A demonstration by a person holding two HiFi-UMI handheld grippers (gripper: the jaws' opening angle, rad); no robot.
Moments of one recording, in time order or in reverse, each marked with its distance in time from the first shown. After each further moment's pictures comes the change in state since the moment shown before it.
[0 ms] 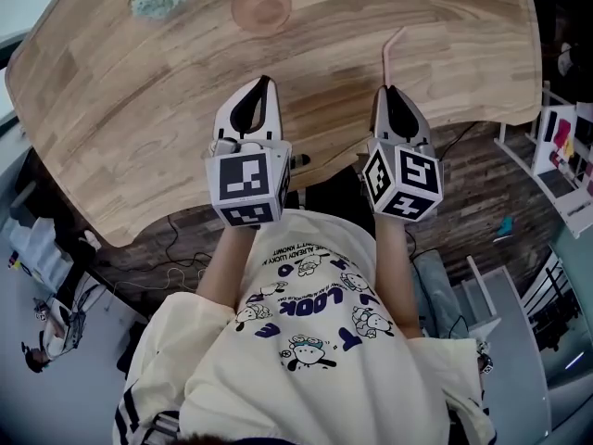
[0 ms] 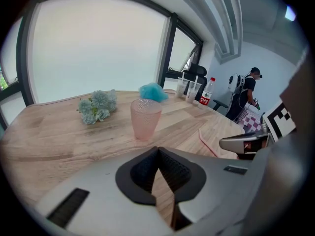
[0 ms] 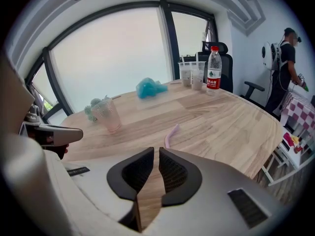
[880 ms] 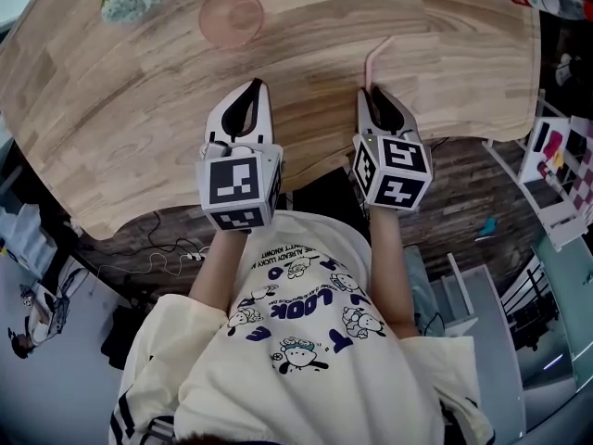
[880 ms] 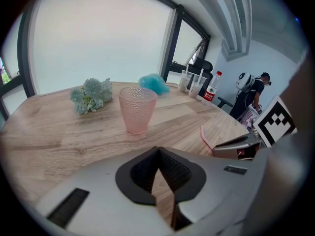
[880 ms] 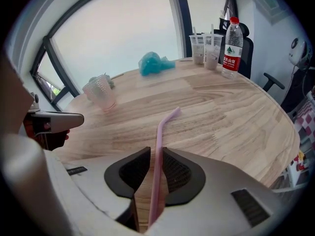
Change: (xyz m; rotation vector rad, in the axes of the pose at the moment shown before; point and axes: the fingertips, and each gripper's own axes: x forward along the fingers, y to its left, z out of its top) left arm 0.027 -0.019 -0.009 -0.056 0.065 0.028; right arm 0.037 -0.020 -0.028 -0.096 0.252 0.096
